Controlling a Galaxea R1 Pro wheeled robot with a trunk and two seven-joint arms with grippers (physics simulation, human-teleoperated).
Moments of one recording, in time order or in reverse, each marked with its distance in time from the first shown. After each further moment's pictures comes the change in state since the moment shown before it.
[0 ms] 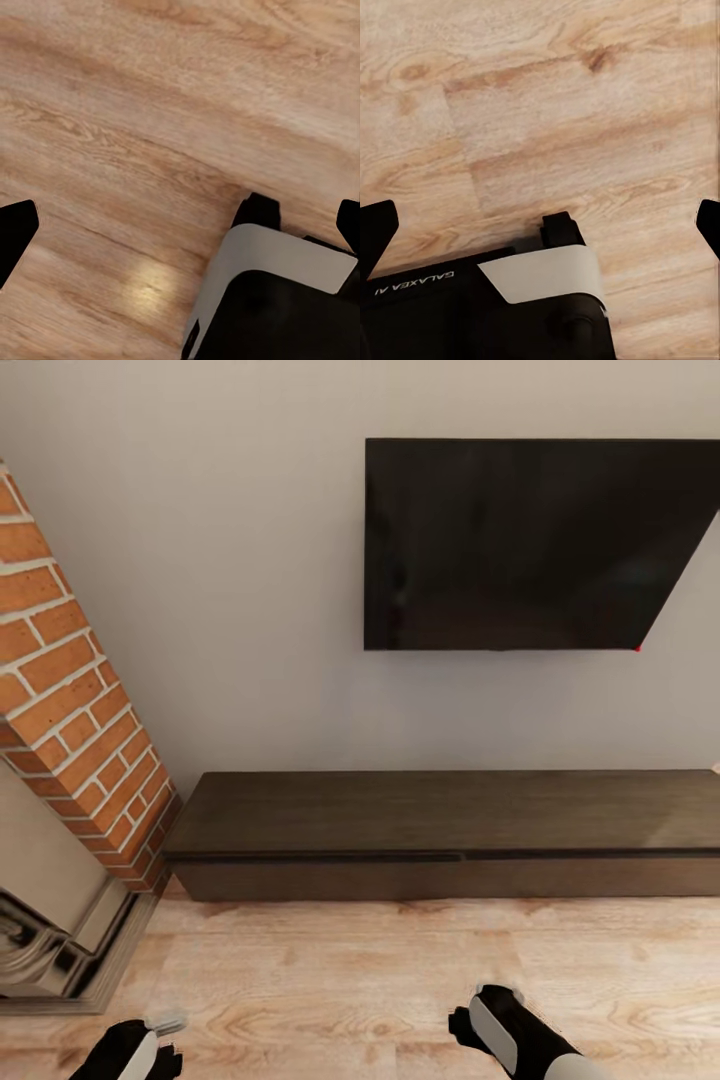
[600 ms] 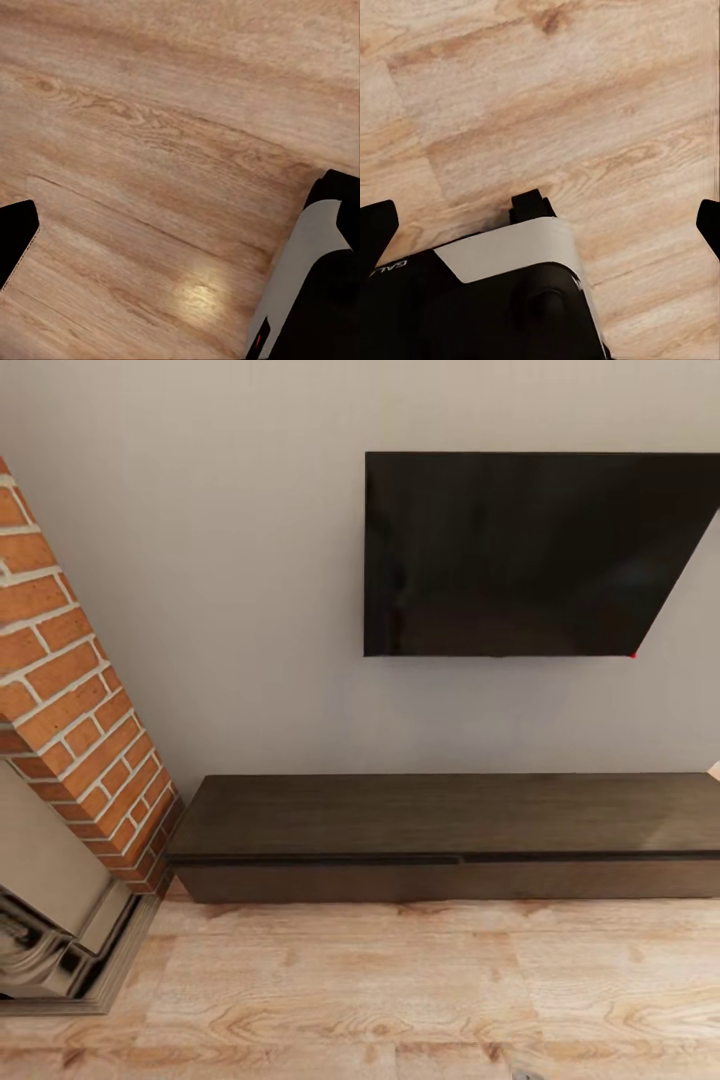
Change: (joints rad) left arm 0.000 -0.017 -0.180 0.442 0.005 -0.464 0.001; right arm 0.090 0.008 -0.003 0.330 0.001 -0.439 0.156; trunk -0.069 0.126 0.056
